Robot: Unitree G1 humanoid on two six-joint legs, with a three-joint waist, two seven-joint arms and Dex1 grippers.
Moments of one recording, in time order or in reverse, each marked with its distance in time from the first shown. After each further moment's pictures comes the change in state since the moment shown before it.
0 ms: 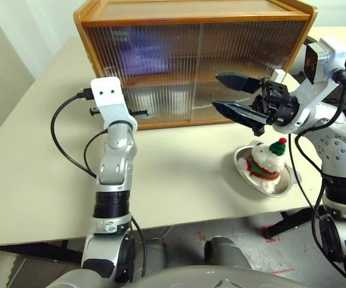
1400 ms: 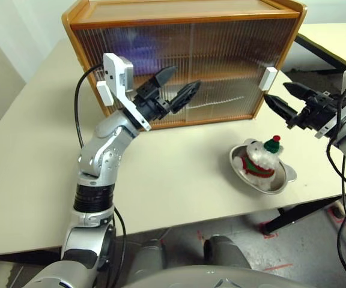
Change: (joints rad) left arm -0.063 0.195 -0.071 -0.117 -0.590 0.008 -0.820; right arm 0.158 -0.102 -0.191 0.245 -0.278 -0.159 -0.333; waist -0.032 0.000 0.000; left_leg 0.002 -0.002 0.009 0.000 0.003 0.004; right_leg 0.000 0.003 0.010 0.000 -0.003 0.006
